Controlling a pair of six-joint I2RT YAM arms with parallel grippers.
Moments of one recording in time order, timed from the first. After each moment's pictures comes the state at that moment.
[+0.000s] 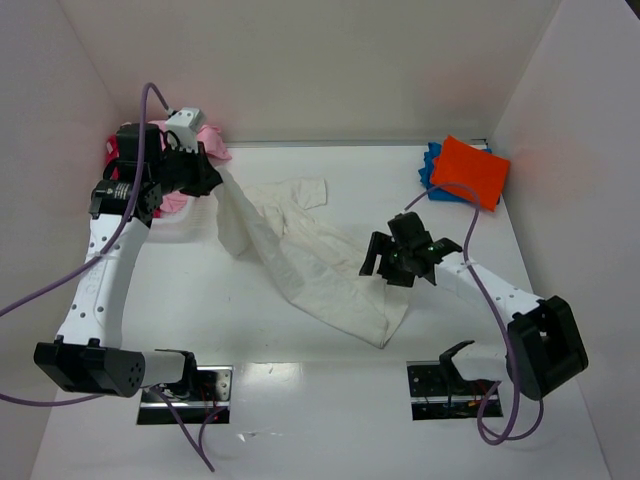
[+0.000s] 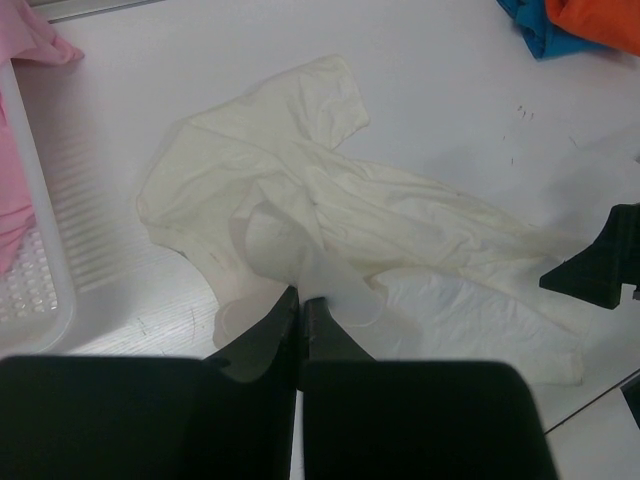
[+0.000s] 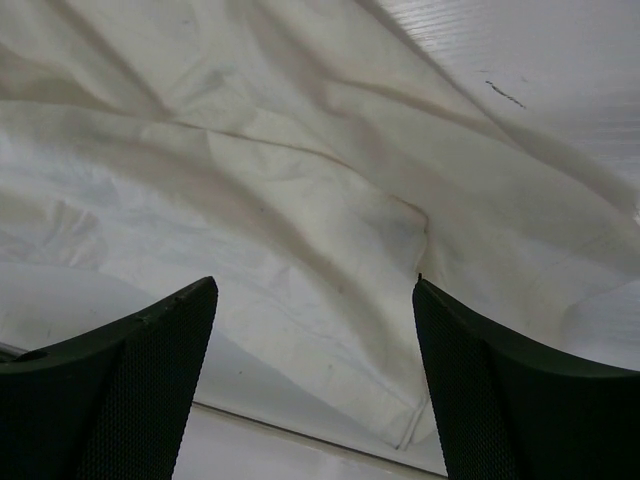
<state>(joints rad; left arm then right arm) -0.05 1.29 1.52 -0.74 0.39 -0.03 0.46 1.27 0.76 -0.49 -0.07 0.72</state>
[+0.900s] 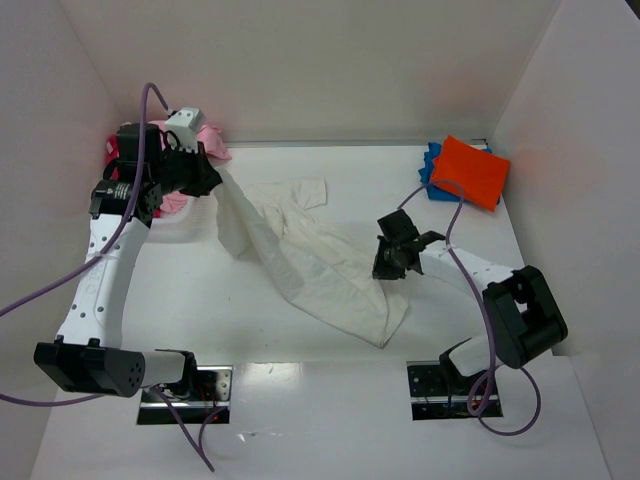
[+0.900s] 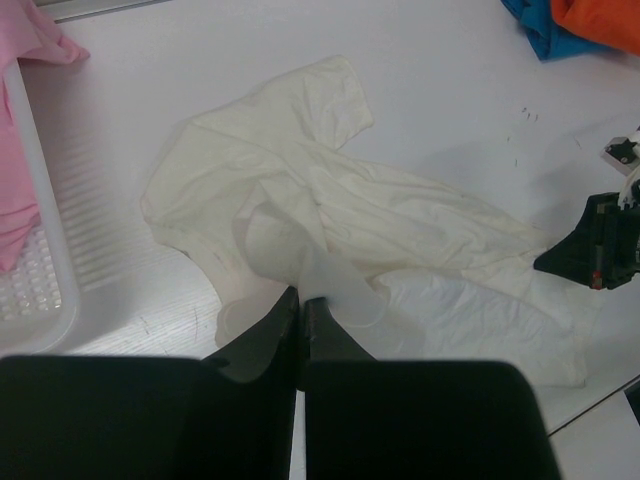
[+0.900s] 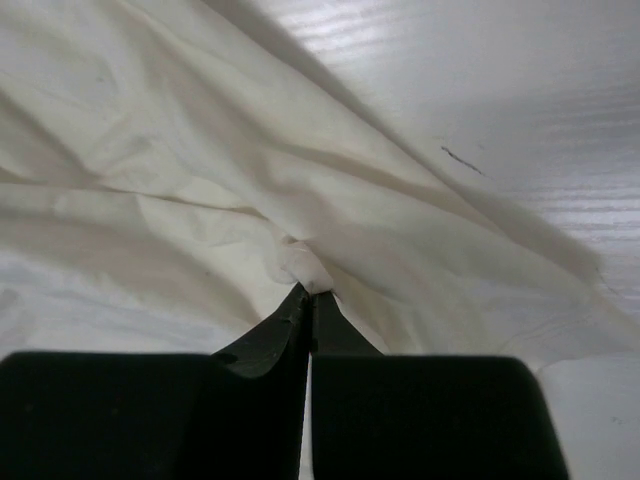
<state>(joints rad) -0.05 1.29 1.52 -0.74 0.39 -0.03 0.46 1.45 0.78 -0.43 0.01 0.68</state>
